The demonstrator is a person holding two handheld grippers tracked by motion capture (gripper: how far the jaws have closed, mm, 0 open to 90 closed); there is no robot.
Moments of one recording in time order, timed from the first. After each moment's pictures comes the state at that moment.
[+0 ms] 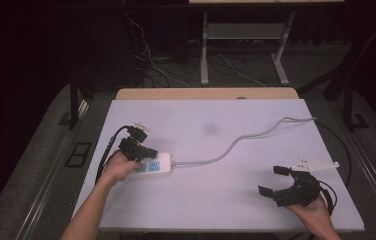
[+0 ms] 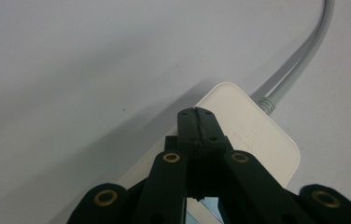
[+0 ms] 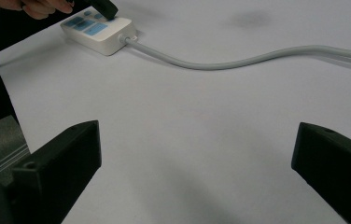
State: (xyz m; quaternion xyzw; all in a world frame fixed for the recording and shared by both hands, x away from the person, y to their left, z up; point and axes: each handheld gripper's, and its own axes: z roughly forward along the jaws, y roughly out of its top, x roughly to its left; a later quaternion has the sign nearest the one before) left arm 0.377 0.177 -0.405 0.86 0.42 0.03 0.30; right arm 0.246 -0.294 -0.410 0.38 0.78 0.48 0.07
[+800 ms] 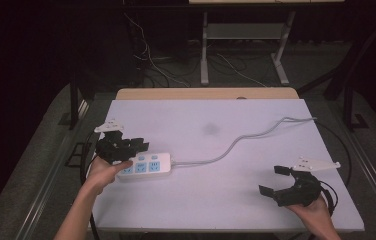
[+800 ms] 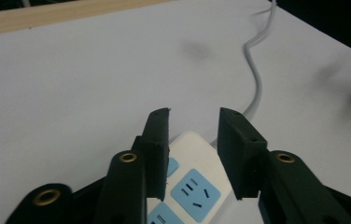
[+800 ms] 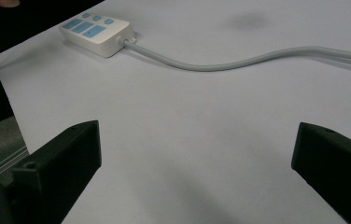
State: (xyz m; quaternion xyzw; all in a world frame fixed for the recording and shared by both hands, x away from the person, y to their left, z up) left arm 0.325 0.216 -0.360 0.79 0.39 0.10 0.46; right arm 0.245 -0.296 -0.410 0.39 0.78 0.48 0.08
